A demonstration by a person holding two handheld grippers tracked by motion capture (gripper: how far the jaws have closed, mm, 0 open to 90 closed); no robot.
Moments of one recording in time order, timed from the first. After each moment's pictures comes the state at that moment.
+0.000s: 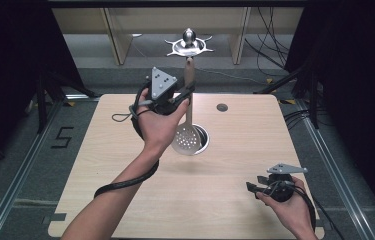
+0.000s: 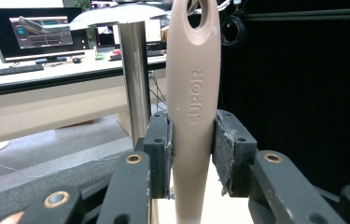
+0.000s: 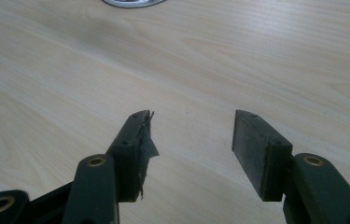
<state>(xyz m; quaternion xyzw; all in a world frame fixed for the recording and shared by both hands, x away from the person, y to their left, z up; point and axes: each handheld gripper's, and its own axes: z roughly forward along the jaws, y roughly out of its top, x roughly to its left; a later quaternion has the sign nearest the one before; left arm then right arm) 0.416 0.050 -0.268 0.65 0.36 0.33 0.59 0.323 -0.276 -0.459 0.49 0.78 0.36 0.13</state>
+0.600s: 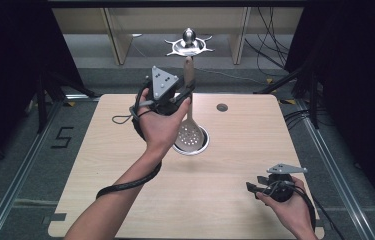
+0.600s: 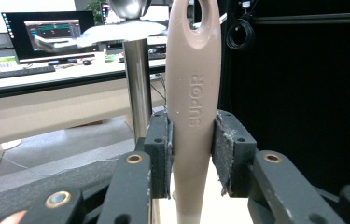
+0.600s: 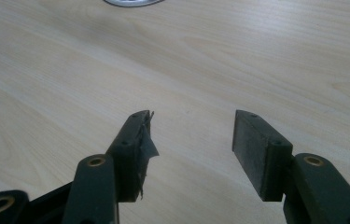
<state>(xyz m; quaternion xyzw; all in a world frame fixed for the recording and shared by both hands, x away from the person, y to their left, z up) 0.408 0.044 -0.257 0.64 0.37 0.34 0.58 0.322 -0.275 -0.458 0.50 0.78 0.36 0.12</state>
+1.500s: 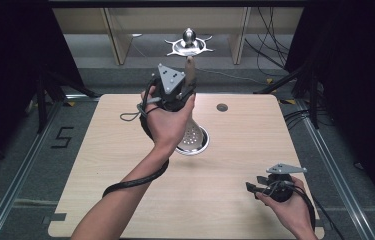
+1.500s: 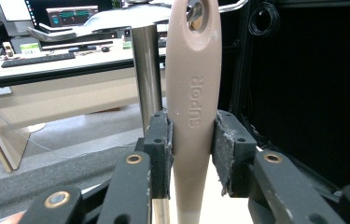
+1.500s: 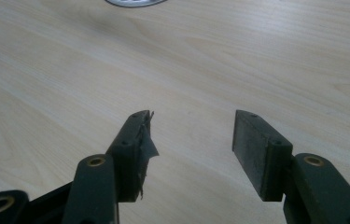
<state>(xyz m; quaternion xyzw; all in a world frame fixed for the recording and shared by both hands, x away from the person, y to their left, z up) 0.415 0.033 -0.257 0.64 0.41 0.36 0.55 0.322 -0.274 -0.456 0.50 0.78 0.36 0.12</state>
